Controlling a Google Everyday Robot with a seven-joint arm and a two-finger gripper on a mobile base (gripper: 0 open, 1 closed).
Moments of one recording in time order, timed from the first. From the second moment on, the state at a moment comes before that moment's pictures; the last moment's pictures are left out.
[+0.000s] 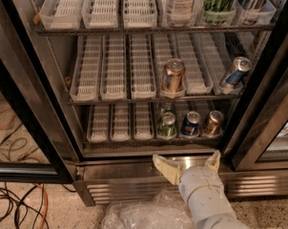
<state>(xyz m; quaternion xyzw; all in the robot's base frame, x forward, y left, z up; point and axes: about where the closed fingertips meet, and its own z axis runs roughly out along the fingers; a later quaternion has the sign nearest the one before) 0.452 -0.126 0.725 -0.03 0.81 0.03 0.58</state>
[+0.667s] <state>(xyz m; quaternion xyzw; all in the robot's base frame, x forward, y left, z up) 0.455 -0.139 0.688 0.03 0.80 0.01 0.60</state>
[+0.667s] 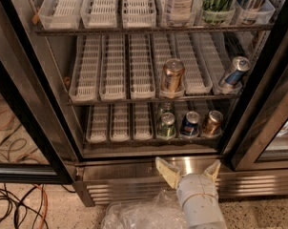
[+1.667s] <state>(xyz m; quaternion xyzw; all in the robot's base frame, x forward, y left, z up) 0.449 -0.144 0.646 0.07 0.81 0.00 0.58</state>
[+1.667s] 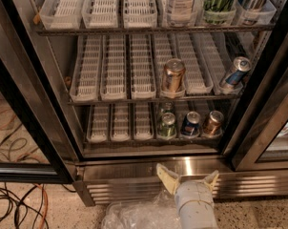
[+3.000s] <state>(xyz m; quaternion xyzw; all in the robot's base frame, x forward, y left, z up) 0.471 -0.181 0.622 0.14 0.75 -0.06 0.65</state>
